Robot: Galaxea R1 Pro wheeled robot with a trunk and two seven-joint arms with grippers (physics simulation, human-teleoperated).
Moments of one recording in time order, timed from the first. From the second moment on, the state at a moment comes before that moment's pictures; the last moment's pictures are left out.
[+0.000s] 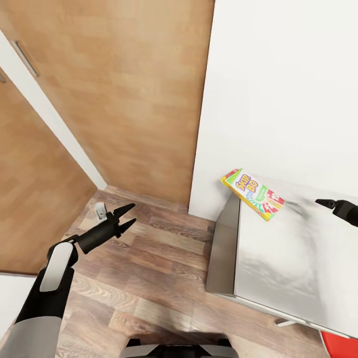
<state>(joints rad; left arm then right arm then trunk) -0.57 0.06 0.23 -1.29 1.15 0.98 -0.34 -0.59 -0.58 -0.41 -1.51 -0.96 1.04 -0.18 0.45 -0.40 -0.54</state>
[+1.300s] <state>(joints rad) -0.58 0.17 0.23 -1.16 1.00 0.88 -0.70 -0.56 -0.57 -0.42 -1.61 -0.97 1.04 -0.18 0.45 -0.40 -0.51</state>
